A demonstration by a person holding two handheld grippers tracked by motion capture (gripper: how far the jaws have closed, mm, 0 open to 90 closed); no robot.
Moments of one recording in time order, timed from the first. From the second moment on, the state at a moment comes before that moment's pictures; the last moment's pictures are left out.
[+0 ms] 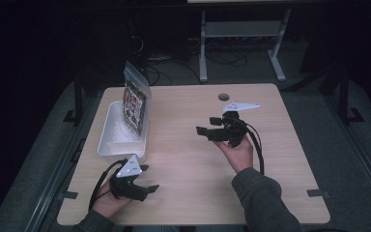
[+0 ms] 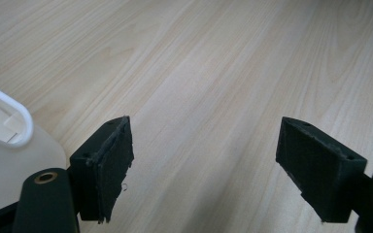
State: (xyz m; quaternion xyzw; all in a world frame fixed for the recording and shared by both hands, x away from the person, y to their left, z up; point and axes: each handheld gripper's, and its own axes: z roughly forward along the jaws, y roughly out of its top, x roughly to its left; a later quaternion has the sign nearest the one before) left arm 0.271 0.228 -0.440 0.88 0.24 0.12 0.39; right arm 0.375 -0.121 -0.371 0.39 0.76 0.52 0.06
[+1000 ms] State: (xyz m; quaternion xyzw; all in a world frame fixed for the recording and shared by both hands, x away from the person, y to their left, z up) left arm 0.270 0.229 -0.438 0.88 0.24 0.12 0.39; right arm 0.304 -0.200 -0.412 0.41 0.77 0.49 0.04
